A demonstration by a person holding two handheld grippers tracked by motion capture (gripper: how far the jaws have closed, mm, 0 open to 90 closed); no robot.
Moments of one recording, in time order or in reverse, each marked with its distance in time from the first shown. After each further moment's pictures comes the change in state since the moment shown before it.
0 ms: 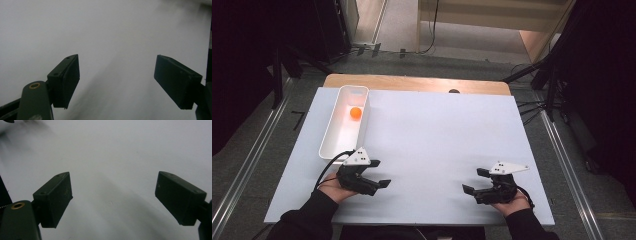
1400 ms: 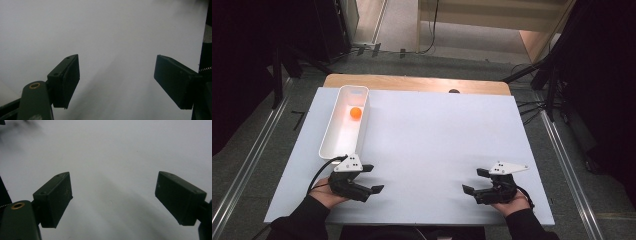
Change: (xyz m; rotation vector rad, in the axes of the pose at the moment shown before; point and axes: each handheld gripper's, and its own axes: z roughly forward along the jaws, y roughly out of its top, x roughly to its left) left arm -0.003 -0.014 -0.014 0.008 0.000 0.010; right arm 0.000 0.000 0.000 0.005 -0.001 0.001
